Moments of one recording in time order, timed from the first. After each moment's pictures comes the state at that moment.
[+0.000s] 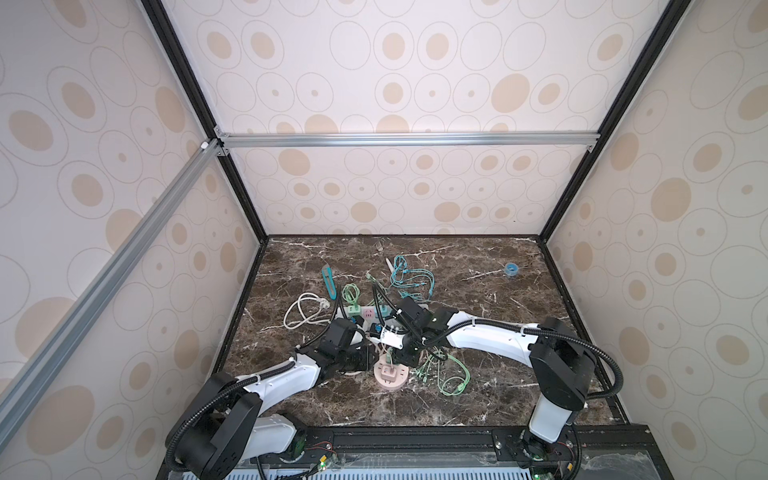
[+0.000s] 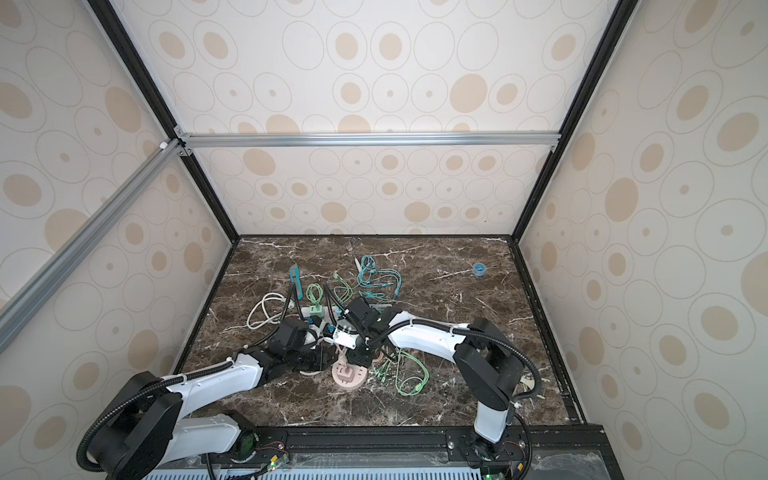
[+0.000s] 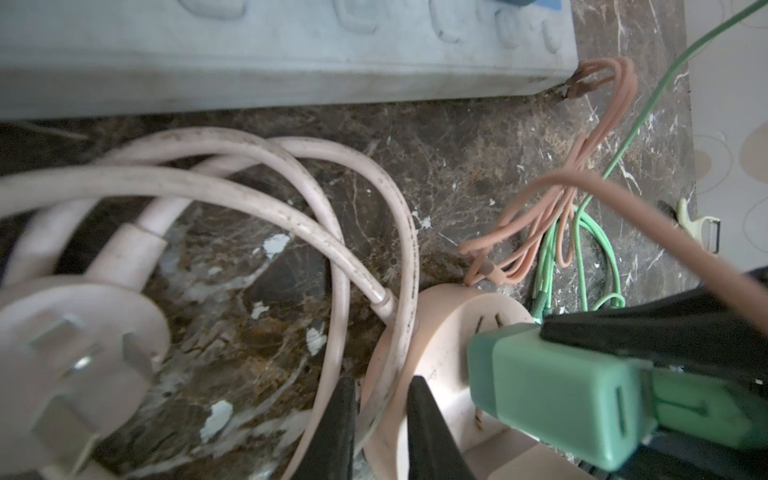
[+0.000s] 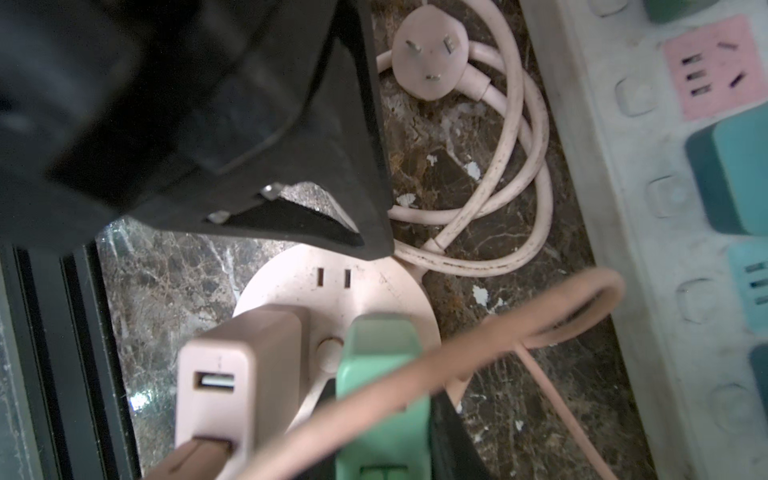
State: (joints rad) left arm -0.55 1.25 0.43 -0.08 0.32 -0.54; right arm 0.94 1.77 1.20 -0.57 -0.22 -0.33
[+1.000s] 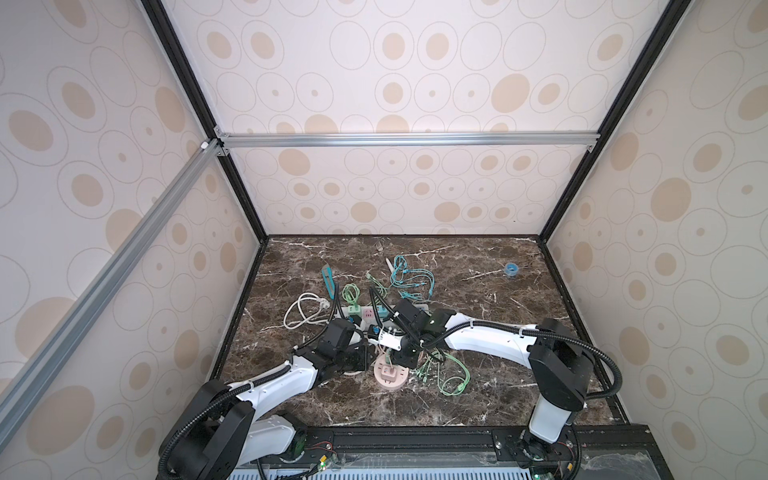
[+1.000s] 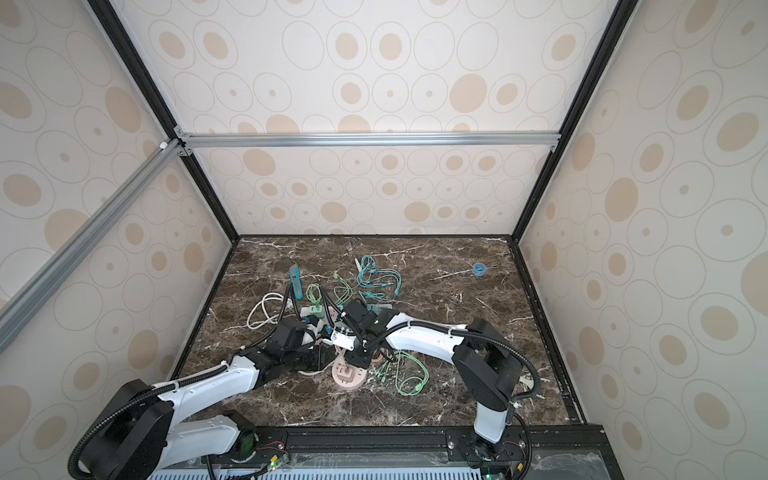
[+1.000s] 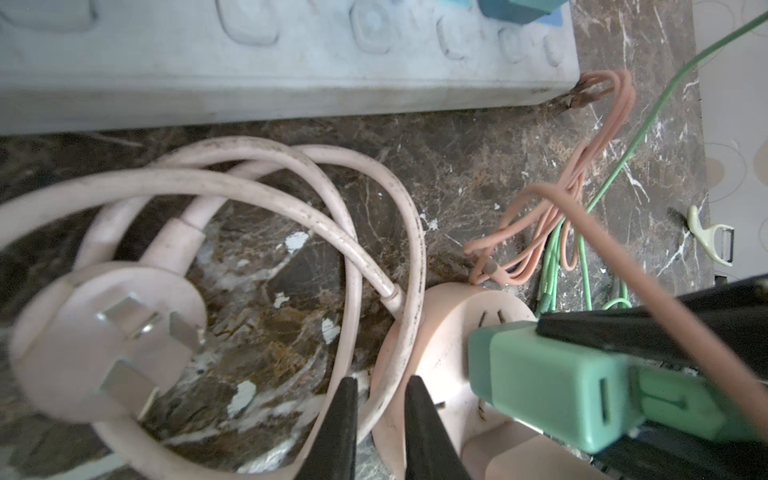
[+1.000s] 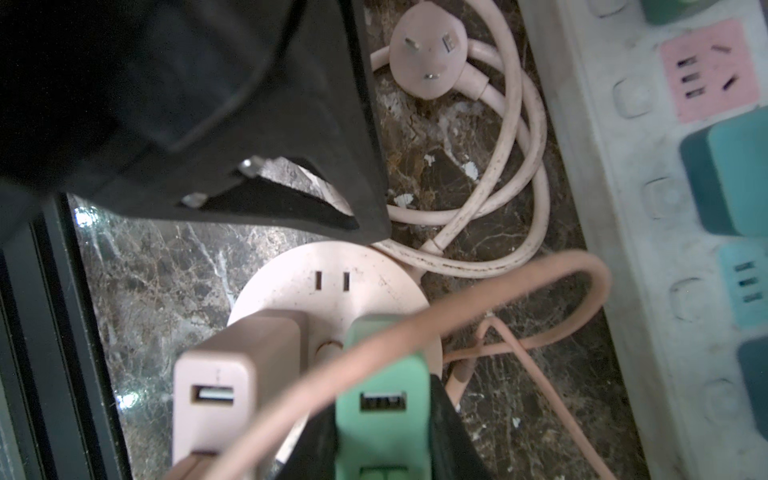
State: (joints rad) left arm -0.55 1.20 0.43 -0.13 0.28 -0.53; right arm 0.96 1.78 1.20 -0.56 -0.18 -0.31
